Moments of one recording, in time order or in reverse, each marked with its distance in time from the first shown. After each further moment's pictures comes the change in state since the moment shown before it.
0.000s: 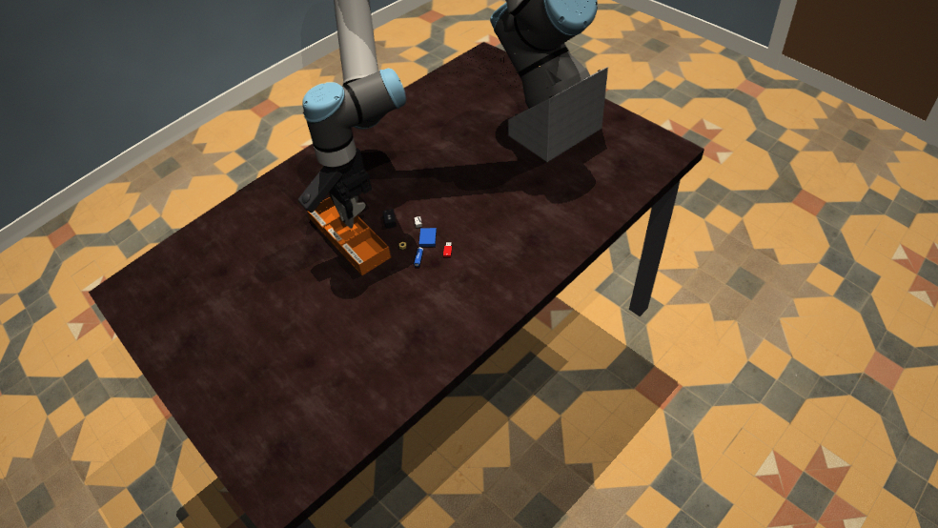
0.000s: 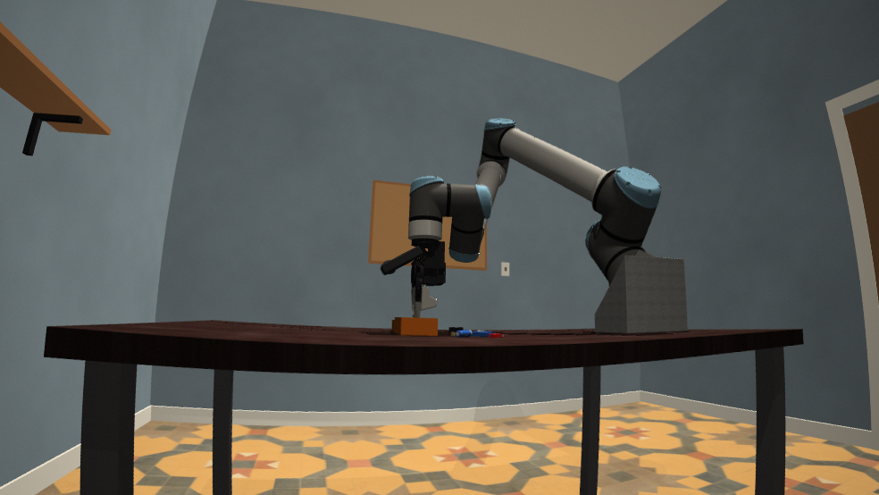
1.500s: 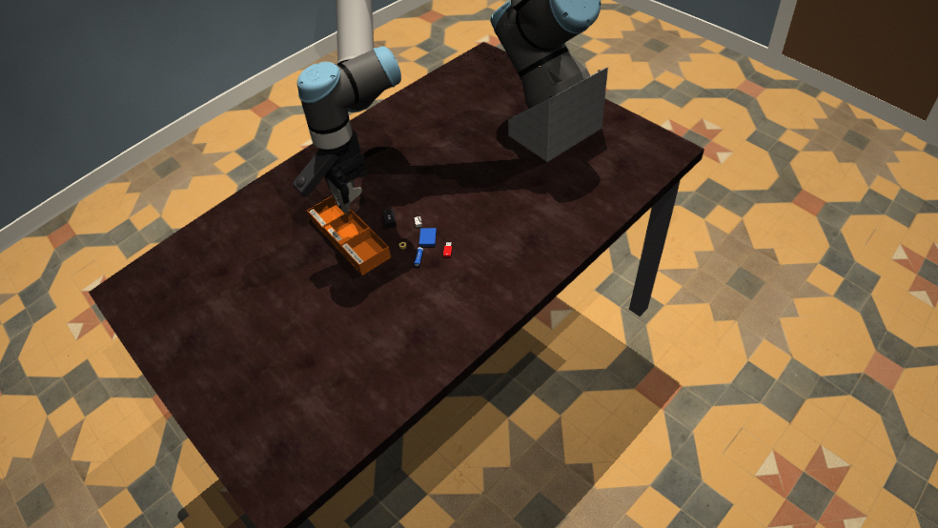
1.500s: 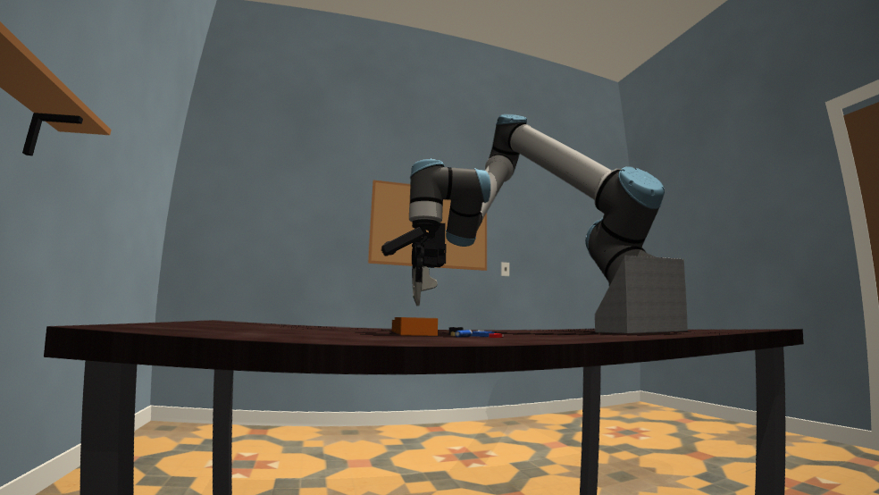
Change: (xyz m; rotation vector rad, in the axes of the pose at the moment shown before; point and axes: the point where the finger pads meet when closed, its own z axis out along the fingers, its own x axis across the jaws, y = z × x) arm 0.000 0.000 -0.050 0.001 0.000 0.000
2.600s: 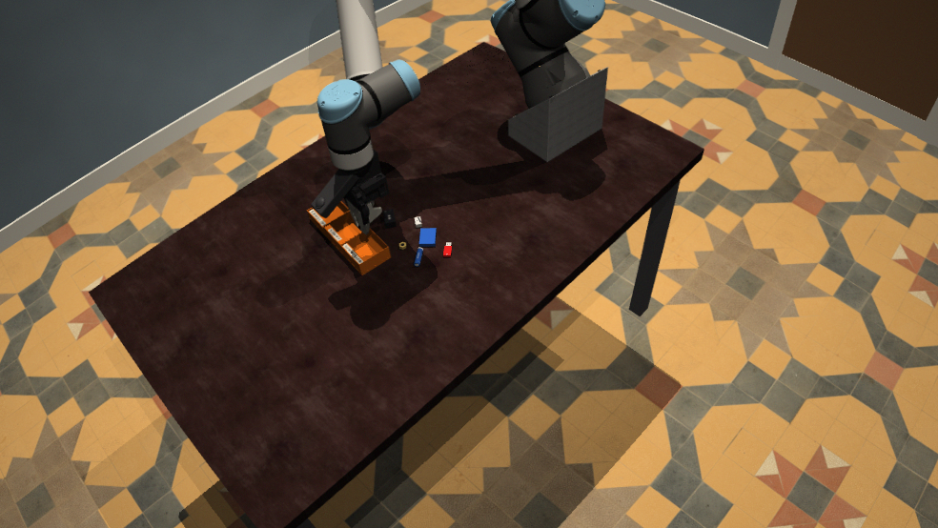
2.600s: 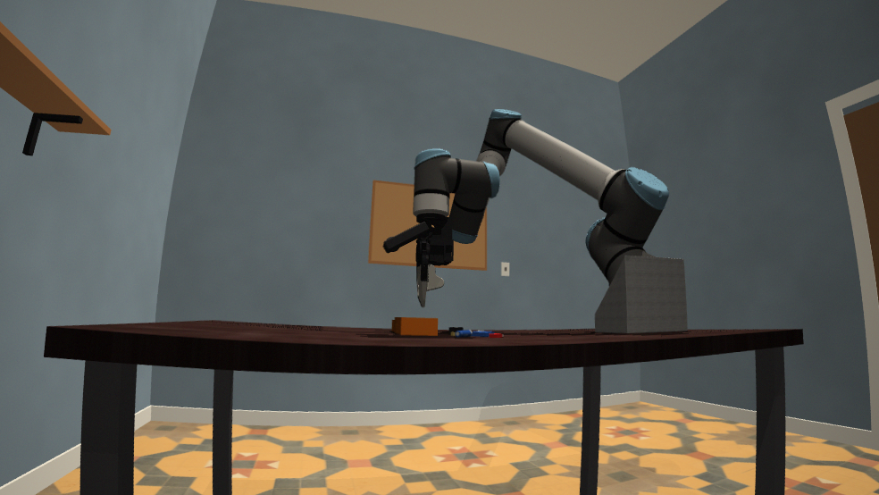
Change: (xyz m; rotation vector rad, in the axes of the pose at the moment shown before) arm -0.084 0.000 0.005 -0.001 0.000 0.000
